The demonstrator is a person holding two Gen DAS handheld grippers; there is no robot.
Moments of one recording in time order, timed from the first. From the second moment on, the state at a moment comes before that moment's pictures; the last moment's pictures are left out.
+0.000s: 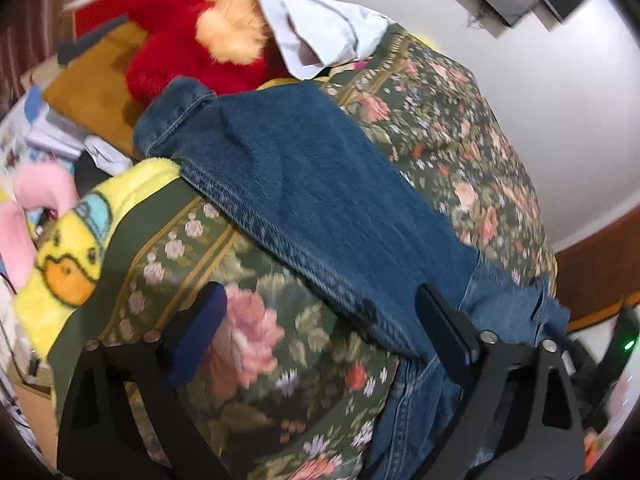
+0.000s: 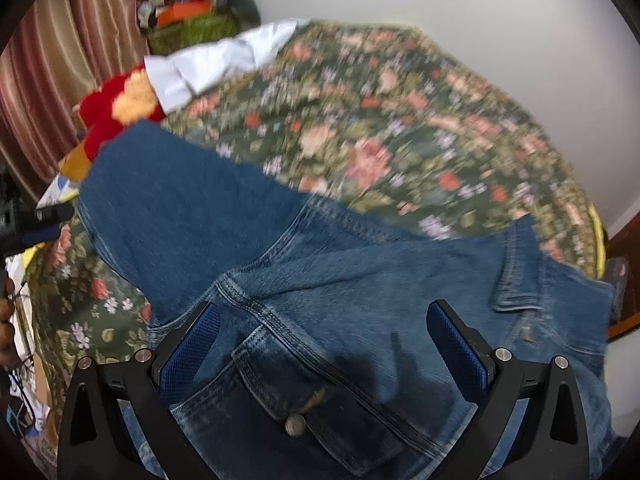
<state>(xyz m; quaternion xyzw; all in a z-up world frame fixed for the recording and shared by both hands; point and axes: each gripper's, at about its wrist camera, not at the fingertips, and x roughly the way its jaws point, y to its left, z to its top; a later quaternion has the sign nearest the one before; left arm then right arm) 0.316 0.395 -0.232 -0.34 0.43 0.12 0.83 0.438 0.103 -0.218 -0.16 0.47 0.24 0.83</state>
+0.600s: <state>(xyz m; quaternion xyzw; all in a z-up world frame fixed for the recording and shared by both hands) 0.366 0.411 -0.210 -0.27 0.41 0.19 0.85 0.440 0.140 -0.272 -0.21 0.54 0.31 0.76</state>
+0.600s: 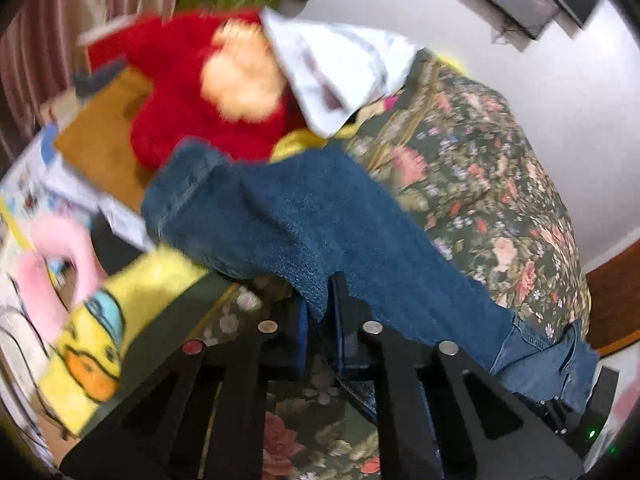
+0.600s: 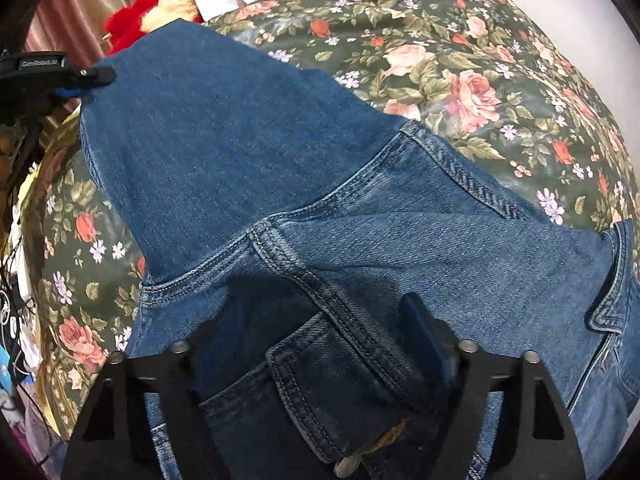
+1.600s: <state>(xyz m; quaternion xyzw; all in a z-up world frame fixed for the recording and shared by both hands) 0.379 0.055 -0.187 -0.04 0.49 -0.12 0.86 0.371 -0.117 -0.138 -0.11 0.44 0.23 0.86</state>
